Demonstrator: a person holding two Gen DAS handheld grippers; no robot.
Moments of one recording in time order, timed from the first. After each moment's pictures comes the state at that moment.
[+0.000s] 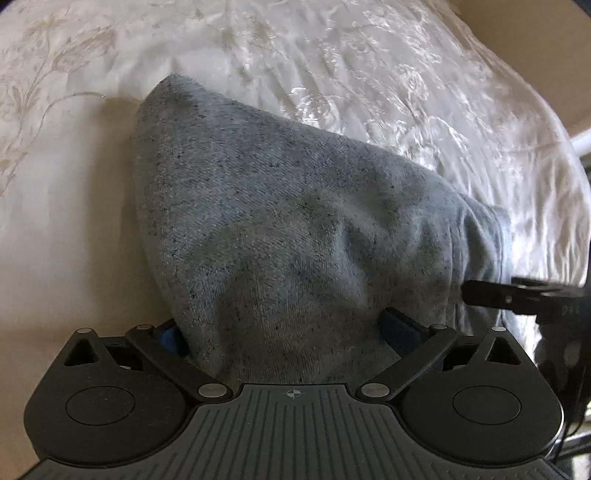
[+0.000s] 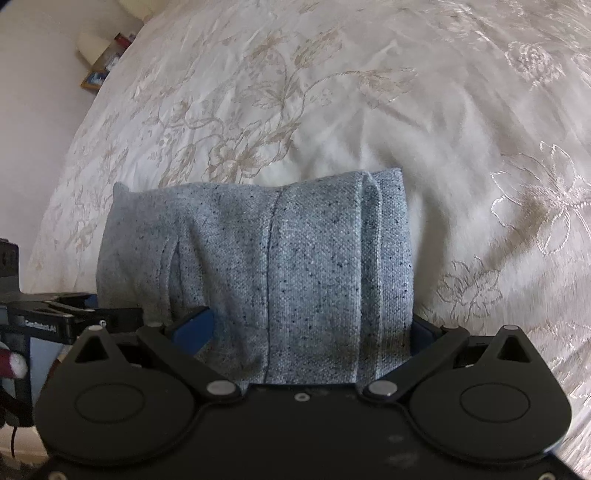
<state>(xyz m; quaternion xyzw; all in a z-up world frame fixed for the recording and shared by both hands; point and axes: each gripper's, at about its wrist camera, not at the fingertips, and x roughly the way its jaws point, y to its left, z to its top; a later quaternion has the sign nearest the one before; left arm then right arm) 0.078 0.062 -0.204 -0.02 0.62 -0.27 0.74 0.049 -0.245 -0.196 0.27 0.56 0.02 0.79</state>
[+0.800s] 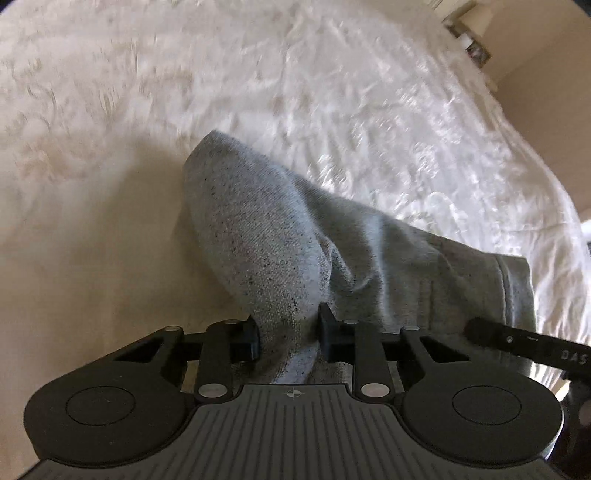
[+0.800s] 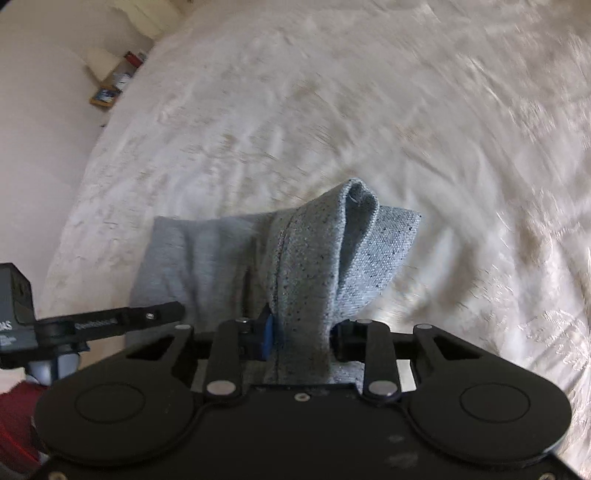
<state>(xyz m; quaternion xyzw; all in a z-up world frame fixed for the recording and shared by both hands) 0.052 0.078 -0.150 -0.09 0.56 -0.18 0.80 0.044 -0.216 -0.112 0.26 0.53 0.02 0.81</state>
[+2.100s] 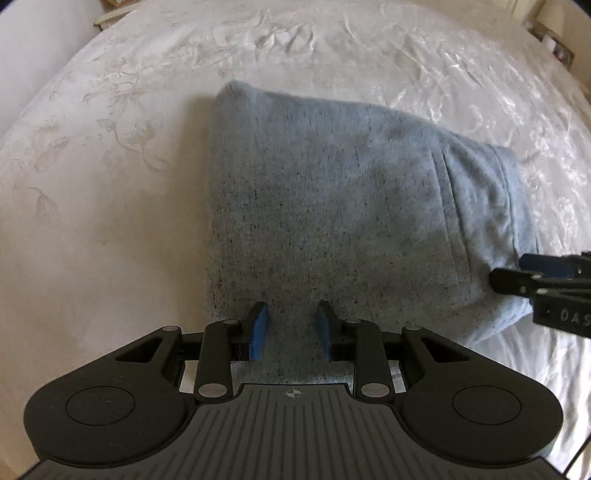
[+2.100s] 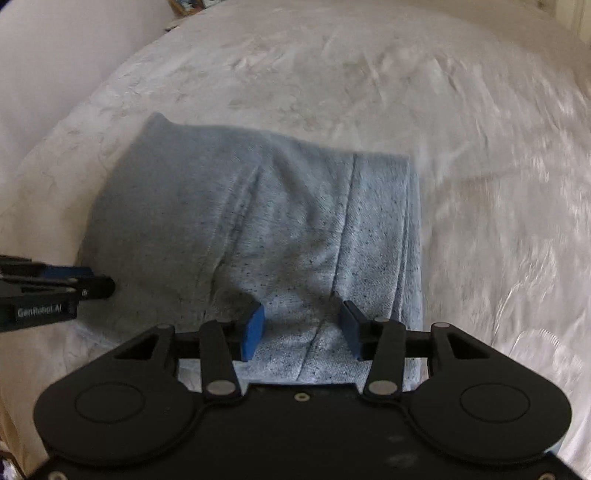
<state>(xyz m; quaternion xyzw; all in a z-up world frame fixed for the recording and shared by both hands) 0.128 0.113 -0.162 0.03 0.54 -0.02 0.84 0.212 -0.102 -0.146 0.03 0.53 0.11 0.84</state>
